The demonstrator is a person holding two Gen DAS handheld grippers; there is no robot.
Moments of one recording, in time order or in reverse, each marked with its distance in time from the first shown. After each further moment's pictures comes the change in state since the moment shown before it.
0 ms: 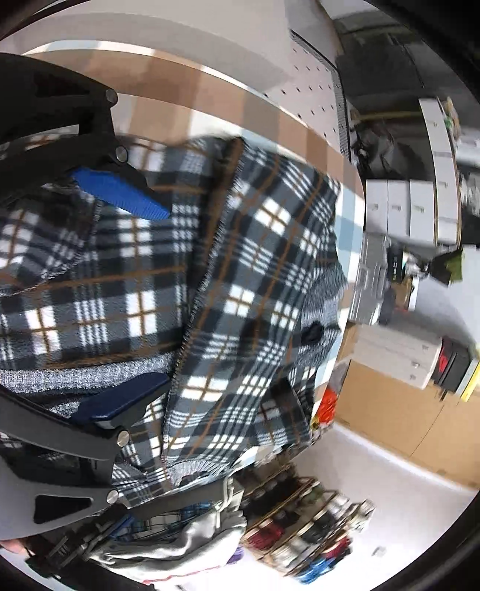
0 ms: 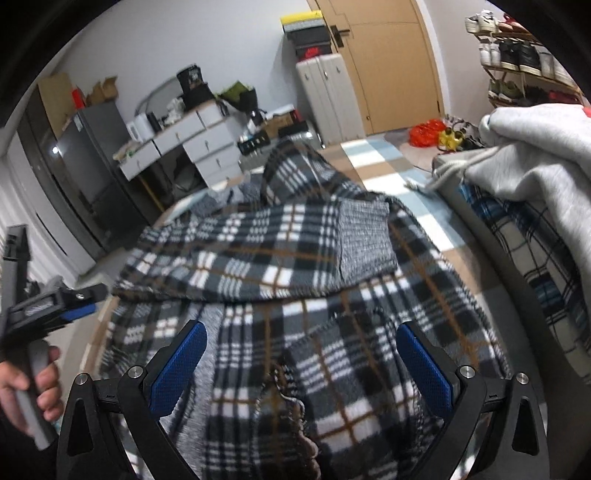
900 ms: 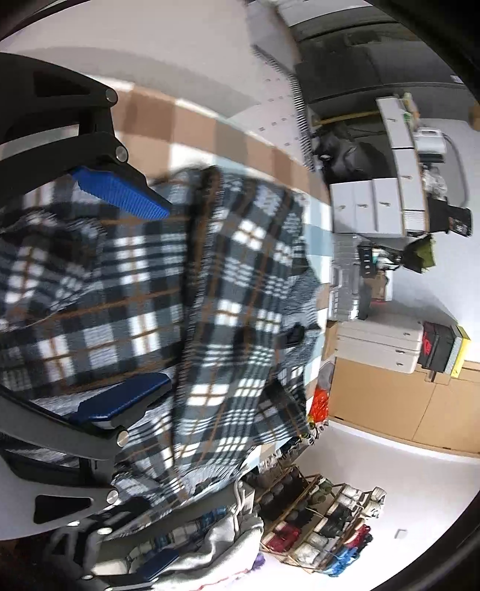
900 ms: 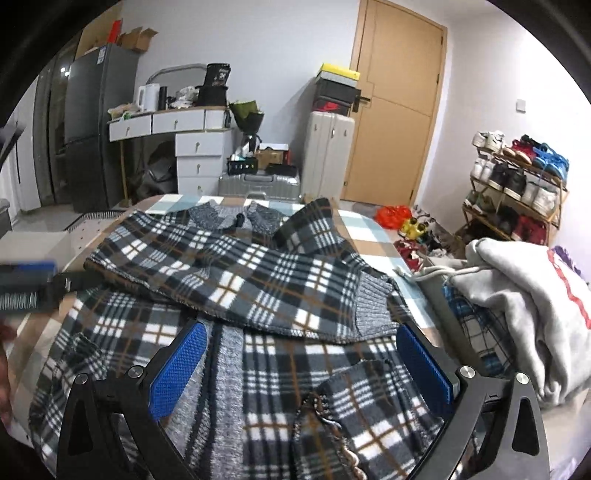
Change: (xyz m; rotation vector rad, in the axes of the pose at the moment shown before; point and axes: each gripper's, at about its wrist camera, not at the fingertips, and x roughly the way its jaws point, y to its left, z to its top) left arm -0.019 -0.007 0.007 0.149 -0.102 0.080; right arm -0.023 0.117 -0.008 -0.319 -0.192 -0.318
